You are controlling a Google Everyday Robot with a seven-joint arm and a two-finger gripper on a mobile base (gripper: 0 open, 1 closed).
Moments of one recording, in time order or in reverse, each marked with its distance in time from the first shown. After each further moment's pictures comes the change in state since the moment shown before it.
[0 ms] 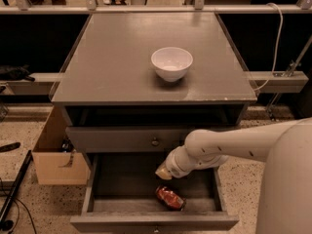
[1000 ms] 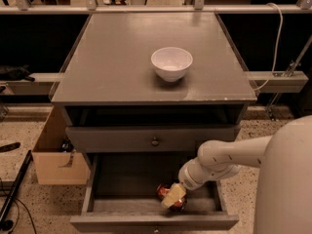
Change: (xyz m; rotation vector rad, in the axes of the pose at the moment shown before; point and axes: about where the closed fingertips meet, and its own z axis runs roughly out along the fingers) arm 0.077 0.001 0.010 -0.049 0.080 0.111
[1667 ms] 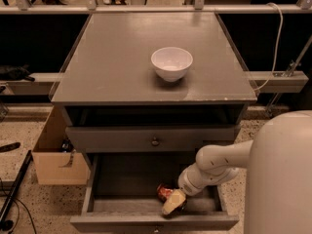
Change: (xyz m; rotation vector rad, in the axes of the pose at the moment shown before) arm 0.021 0.006 0.022 -0.036 0.045 0.025
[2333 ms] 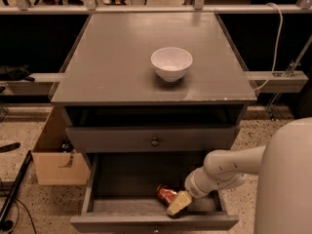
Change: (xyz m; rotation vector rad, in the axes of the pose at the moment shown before) arm 0.019 -0.012 -0.004 0.042 -0.025 0.043
